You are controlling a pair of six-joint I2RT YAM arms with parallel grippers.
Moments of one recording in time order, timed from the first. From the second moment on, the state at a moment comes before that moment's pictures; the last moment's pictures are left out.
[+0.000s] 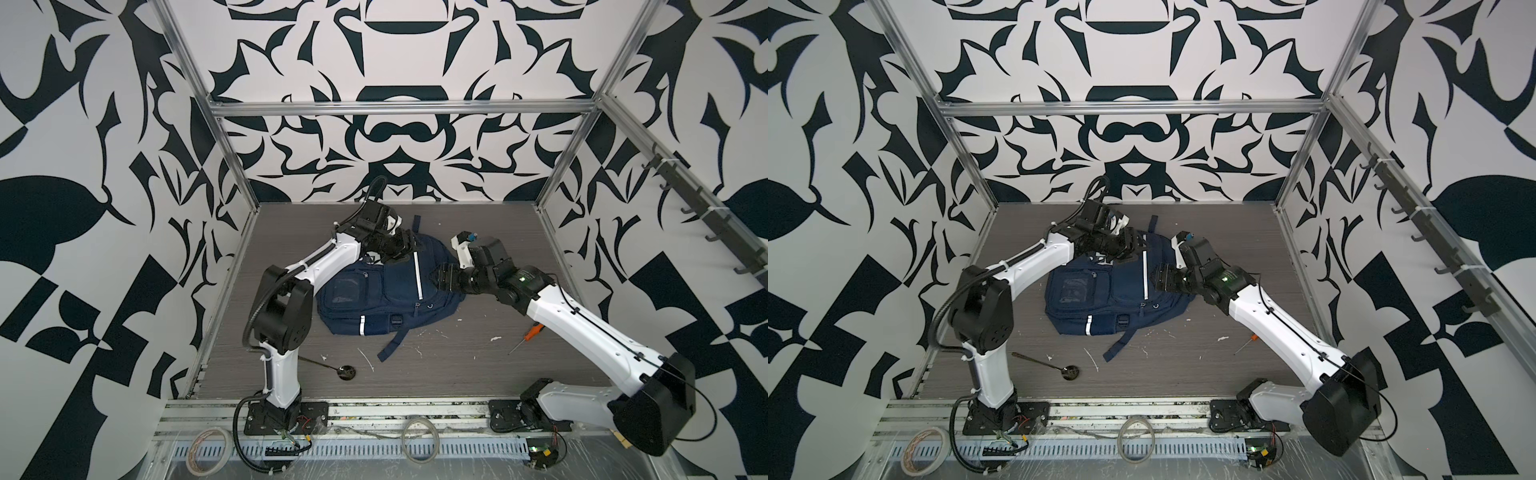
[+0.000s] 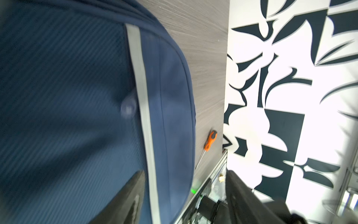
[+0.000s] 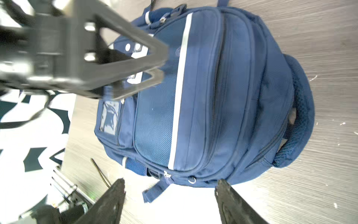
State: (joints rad) left arm -0.54 1.85 1.50 -0.46 0.63 -0.79; right arm 0.57 1.23 1.04 -0.58 -0.19 0.58
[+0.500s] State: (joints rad) left arm -0.49 1.52 1.01 -0.51 0.60 -0.81; right arm 0.76 1.46 1.01 -0.60 -0.20 0.58
